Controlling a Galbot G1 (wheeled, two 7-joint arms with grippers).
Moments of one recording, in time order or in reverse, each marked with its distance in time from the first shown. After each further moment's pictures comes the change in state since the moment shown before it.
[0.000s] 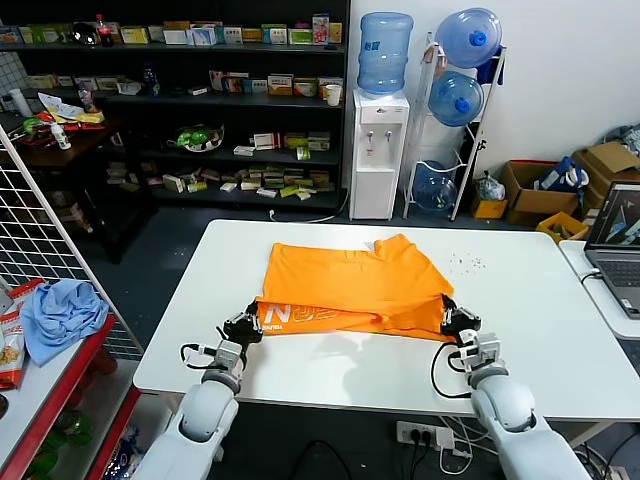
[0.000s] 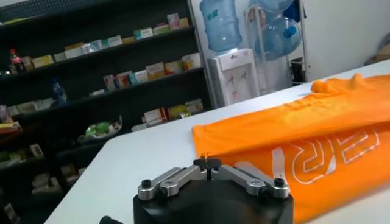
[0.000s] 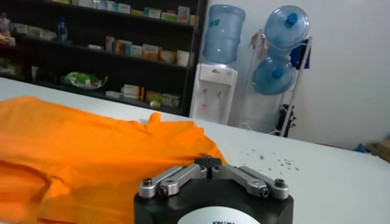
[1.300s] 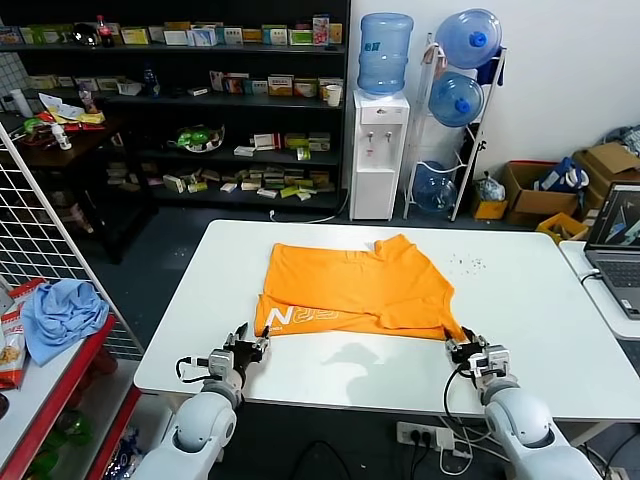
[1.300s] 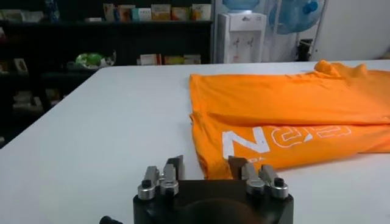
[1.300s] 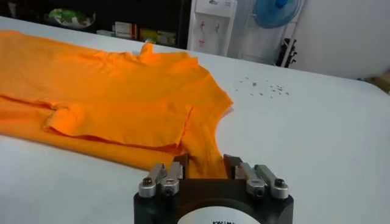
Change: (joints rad) left arm 0.070 0.032 0.010 -0.066 -0.300 0.158 -0.055; right arm -0.144 -0.076 0.029 0.125 0.086 -0.275 0.045
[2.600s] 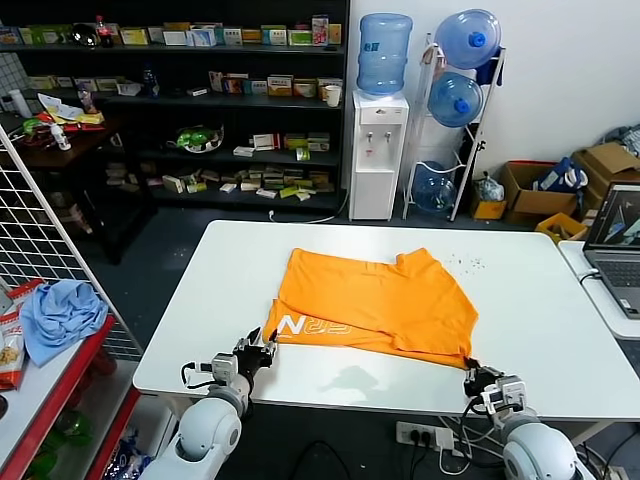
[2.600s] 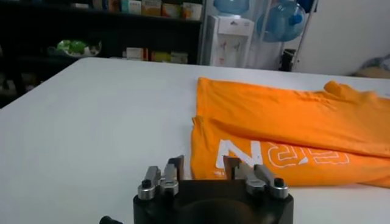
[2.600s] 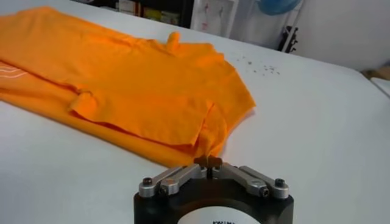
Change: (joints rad) left arm 0.035 -0.021 0.006 -0.055 -0.067 0.022 0.014; right arm -0.178 -0.113 0.008 0.169 0.073 -0.016 0.075
